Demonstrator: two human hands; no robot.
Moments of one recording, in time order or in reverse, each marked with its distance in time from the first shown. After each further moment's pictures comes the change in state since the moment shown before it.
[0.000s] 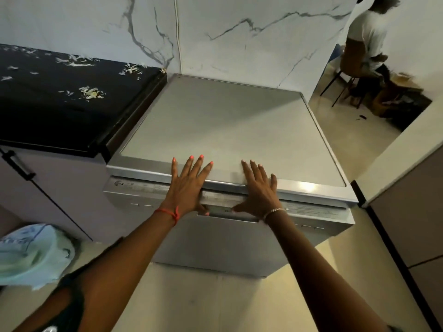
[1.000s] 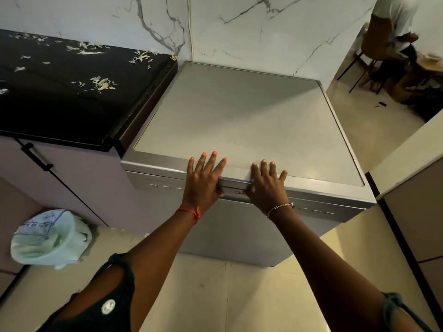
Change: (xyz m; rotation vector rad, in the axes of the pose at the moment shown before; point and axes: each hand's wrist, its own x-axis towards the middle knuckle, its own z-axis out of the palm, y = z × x) left_hand 0.006 0.007 0.014 -0.115 0.294 -0.050; right_hand 0.017 -0.011 0.009 -0.271 0.051 0.040
